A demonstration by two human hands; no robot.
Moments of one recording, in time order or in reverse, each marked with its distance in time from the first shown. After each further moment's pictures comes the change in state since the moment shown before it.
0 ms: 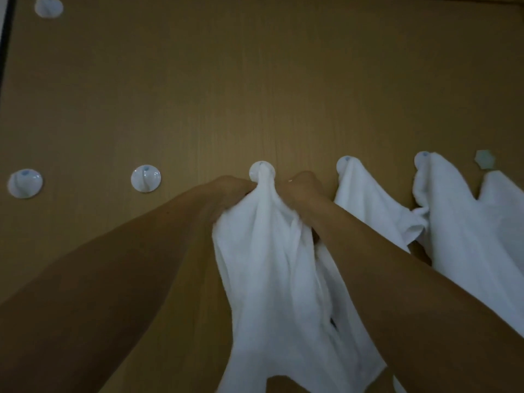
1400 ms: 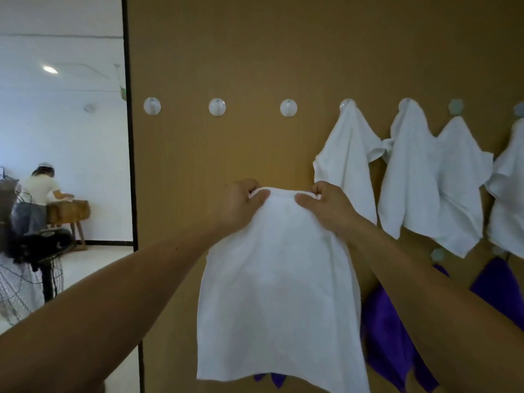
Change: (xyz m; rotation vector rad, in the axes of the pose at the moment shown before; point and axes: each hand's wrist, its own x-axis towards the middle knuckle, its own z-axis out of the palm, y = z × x) left_hand -0.331 -0.050 0.006 0.087 0.202 0.254; right_hand -0.324 0.032 -0.081 0.082 -0.281 -0.125
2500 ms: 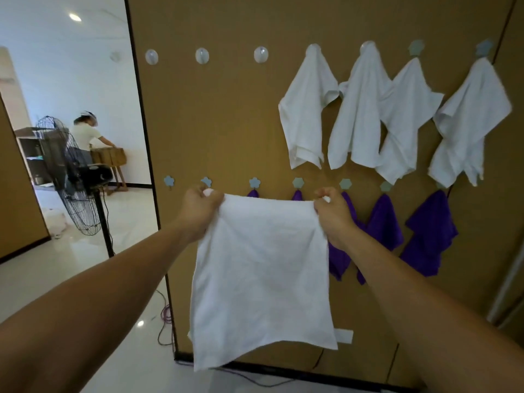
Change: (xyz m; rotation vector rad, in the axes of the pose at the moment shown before) left_hand -0.218 0.147 0.027 -0.431 0.180 -0.666; right_hand -0.234 0.060 -0.131 0.393 -0.001 0.369
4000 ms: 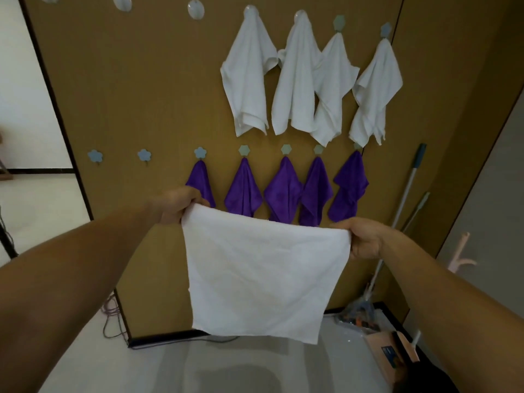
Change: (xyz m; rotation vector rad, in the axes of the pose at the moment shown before) left_hand -0.015 -0.022 0.002 0.050 -0.744 -0.496; right_hand -0.118 0.045 -0.121 0.110 -0.046 0.755
